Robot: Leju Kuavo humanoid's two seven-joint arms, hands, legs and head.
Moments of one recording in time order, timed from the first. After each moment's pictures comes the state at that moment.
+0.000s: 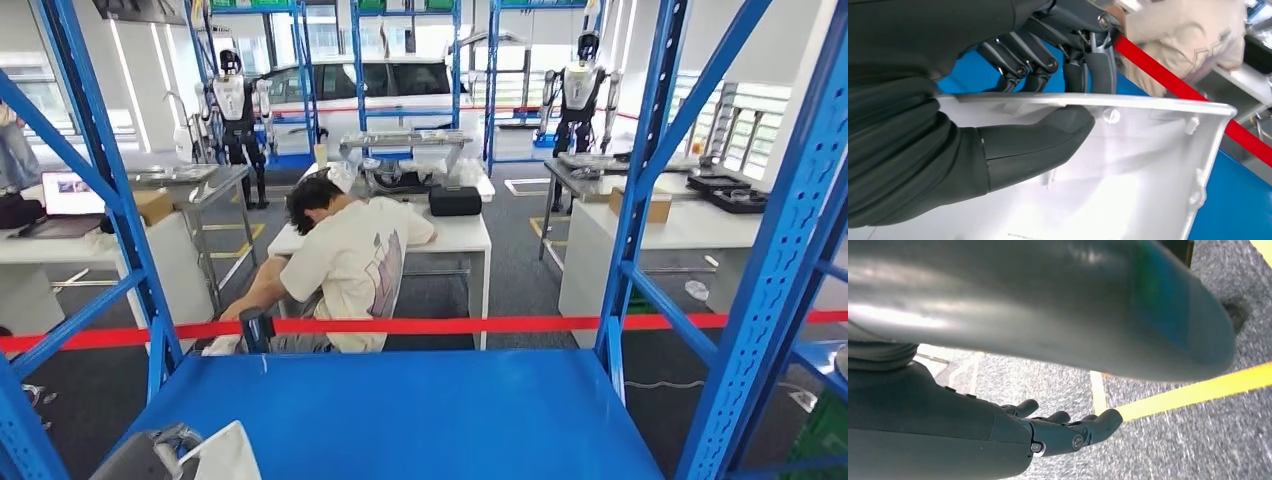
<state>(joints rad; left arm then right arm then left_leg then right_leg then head) -0.42 0.45 -0.37 -1.46 -0.11 -0.24 -0.03 -0.08 0.08 -1.31 -0.20 1.01 0.45 0.08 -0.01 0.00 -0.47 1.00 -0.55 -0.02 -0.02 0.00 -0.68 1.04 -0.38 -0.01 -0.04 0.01</state>
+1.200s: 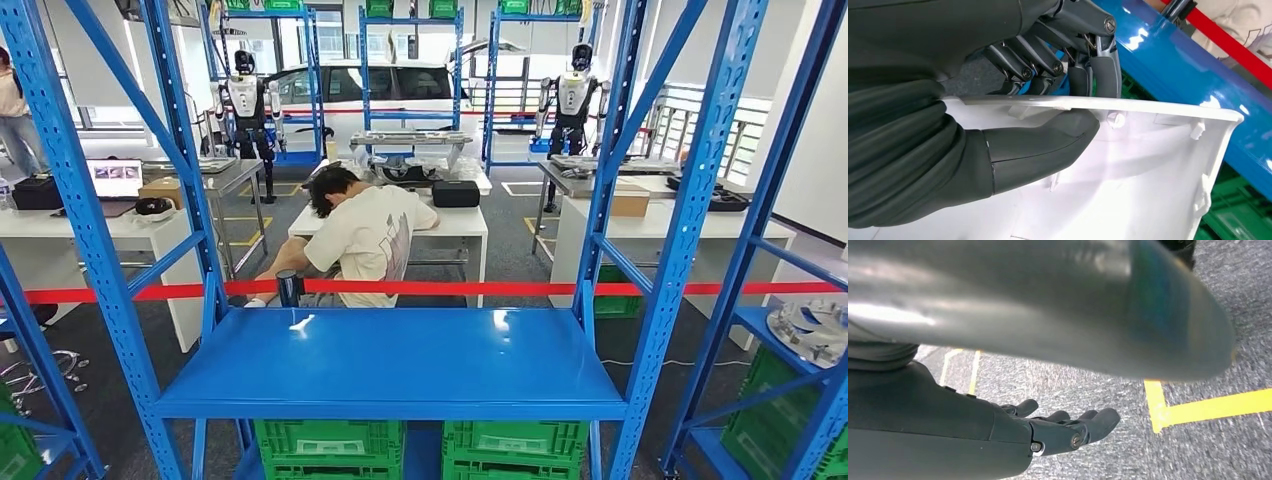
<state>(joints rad) 0.10 0.39 -0.18 -1.70 -0.25 -0.15 -0.17 -0.07 0.08 -1.30 -0.20 1.06 0.46 -0.03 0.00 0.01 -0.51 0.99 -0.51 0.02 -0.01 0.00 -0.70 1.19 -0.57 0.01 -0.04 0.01</state>
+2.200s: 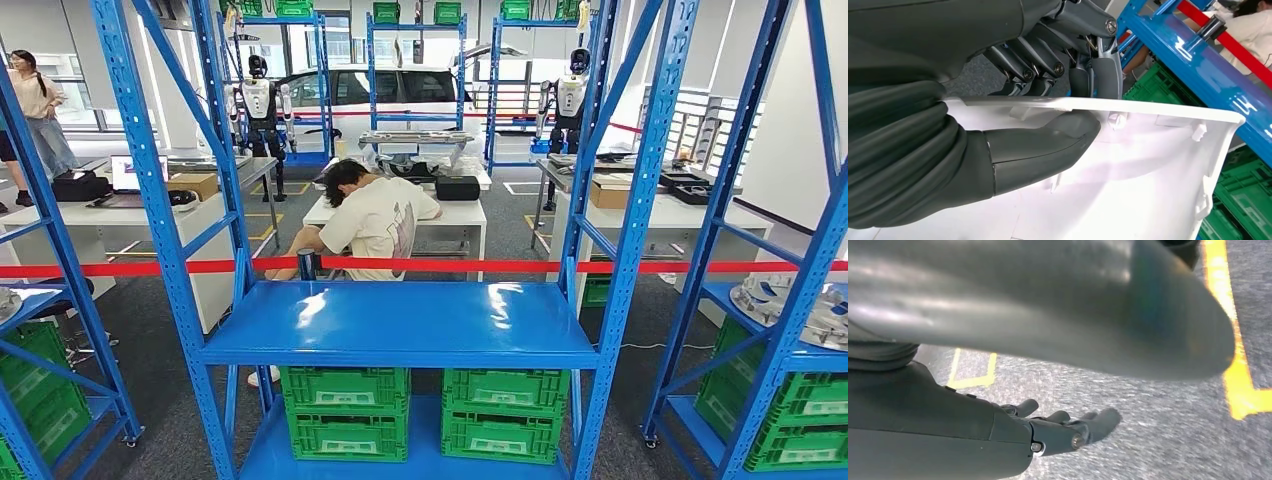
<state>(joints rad) 0.52 0.41 -0.11 -2.07 -0.33 0.04 -0.11 -0.08 0.06 -1.23 -0.20 1.10 0.47 -0.03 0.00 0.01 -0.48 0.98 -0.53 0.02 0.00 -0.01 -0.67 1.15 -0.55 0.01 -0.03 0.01</state>
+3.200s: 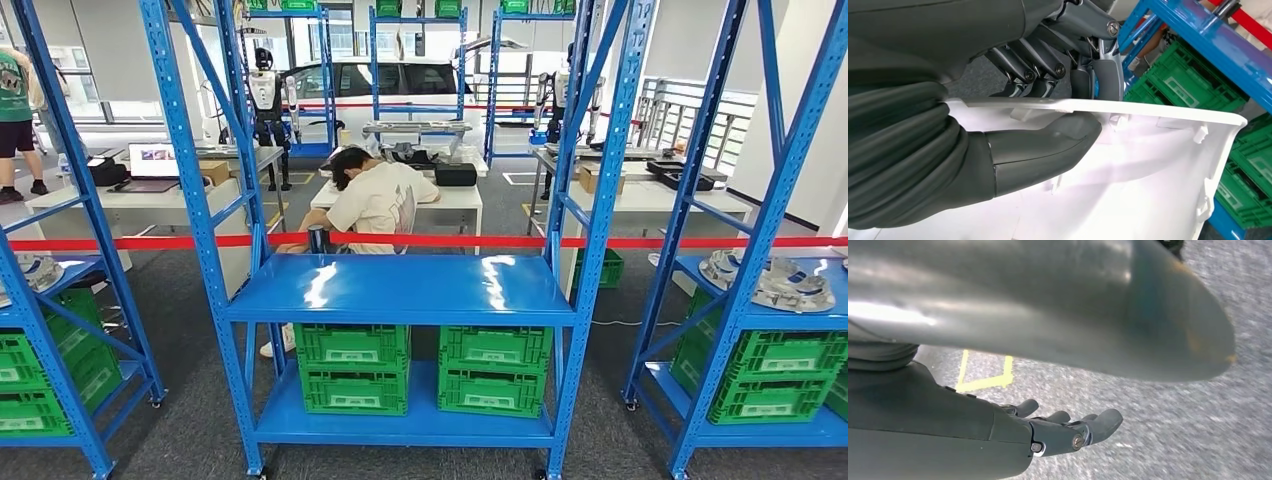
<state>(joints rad) 0.48 0.32 -0.09 -2.04 -0.36 -0.09 -0.13 -0.07 0.06 -1.25 -0.20 1.09 0.47 -0.04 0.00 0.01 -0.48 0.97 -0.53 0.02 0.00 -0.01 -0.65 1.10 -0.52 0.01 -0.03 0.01</state>
